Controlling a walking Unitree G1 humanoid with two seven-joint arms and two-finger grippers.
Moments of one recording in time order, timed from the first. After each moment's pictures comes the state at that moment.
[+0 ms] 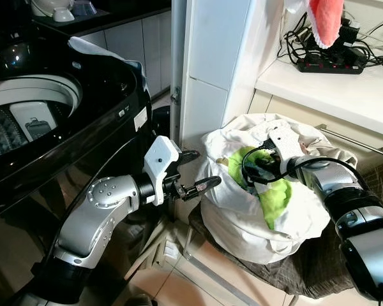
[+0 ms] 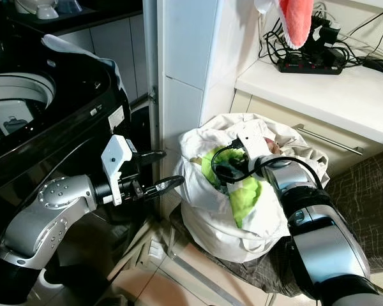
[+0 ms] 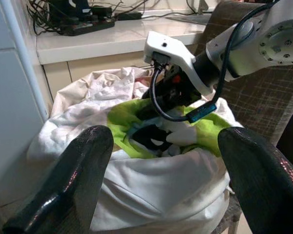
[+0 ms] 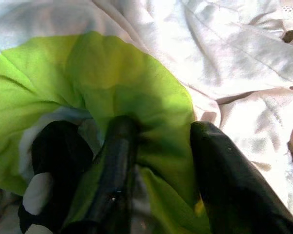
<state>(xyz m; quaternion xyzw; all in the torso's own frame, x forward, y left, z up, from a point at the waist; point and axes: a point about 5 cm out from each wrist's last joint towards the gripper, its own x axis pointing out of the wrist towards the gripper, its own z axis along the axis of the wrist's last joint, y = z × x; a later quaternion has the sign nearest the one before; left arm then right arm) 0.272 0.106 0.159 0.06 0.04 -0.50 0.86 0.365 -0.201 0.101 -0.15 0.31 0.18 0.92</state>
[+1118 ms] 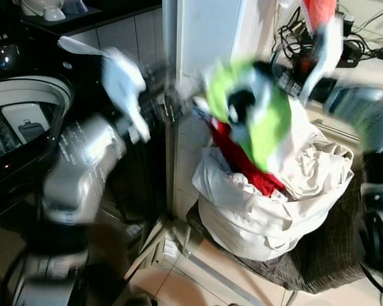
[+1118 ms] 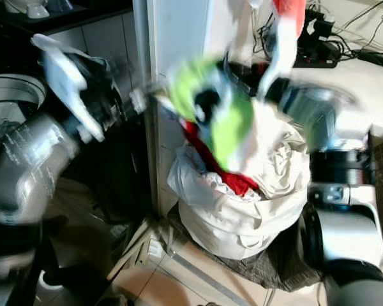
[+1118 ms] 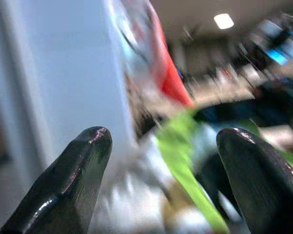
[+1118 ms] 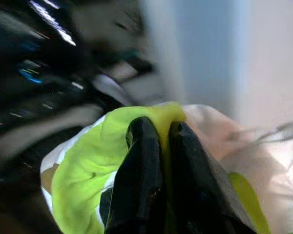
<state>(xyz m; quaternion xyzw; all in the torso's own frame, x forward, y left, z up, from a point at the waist) 0.310 0.130 0.287 0.04 -0.24 -0.34 0.91 0.363 -0.162 0.303 0.13 0.01 0.37 0.92</state>
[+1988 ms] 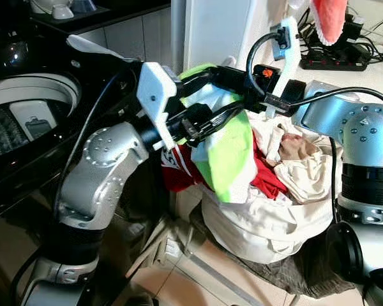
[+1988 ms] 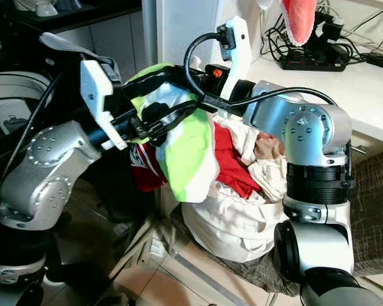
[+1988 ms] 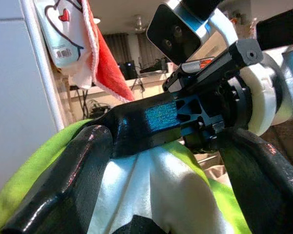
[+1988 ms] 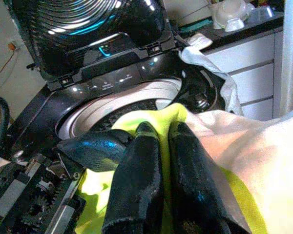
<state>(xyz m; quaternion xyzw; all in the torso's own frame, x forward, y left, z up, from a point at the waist) 0.291 0.084 0.257 0.05 -0.17 -0.46 0.87 0.328 -0.109 0.292 0.16 0.07 0.47 0.86</state>
